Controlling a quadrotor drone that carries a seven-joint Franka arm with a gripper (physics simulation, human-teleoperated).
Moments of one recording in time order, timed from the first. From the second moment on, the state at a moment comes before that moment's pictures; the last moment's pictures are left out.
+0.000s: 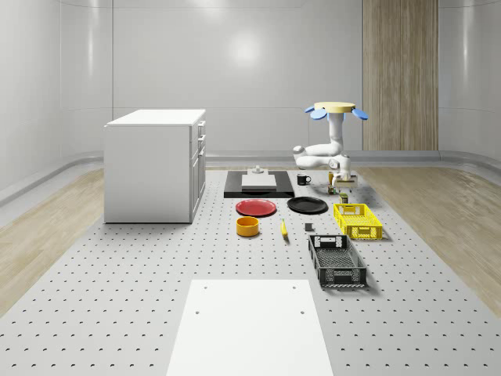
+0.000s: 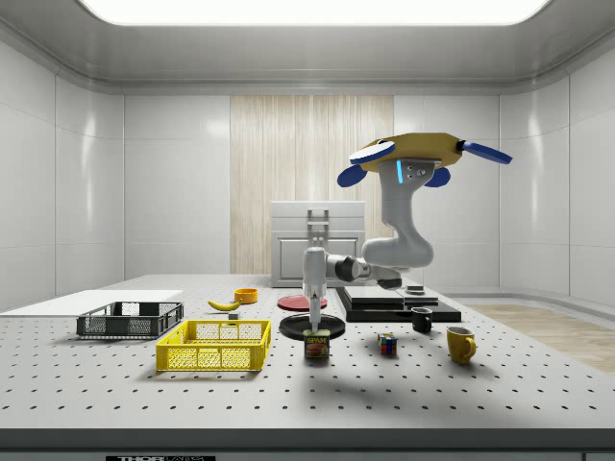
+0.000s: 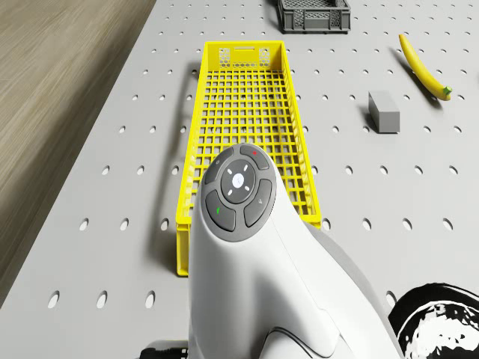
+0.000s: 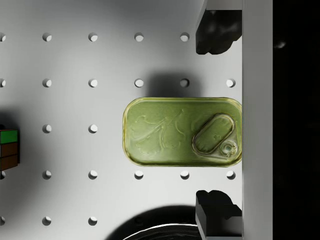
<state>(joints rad) -1.12 -1.33 1.28 -2.87 -1.91 1.42 1.64</state>
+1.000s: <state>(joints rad) -1.12 -1.39 1.16 -2.83 -2.02 1.52 1.62</state>
